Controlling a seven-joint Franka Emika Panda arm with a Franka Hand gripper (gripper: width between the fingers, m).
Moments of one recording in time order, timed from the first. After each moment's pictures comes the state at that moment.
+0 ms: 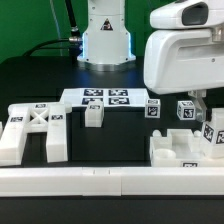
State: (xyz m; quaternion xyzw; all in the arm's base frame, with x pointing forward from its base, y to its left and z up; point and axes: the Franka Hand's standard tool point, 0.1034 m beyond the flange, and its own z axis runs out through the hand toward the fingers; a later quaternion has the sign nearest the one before) arm 0.639 0.117 0.083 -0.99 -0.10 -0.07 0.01
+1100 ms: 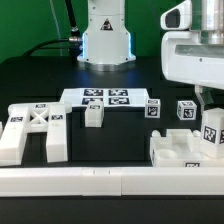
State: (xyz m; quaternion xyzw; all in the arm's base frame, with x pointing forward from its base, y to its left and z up) arm 0.637 0.125 0.080 -0.85 0.52 -0.04 0.06
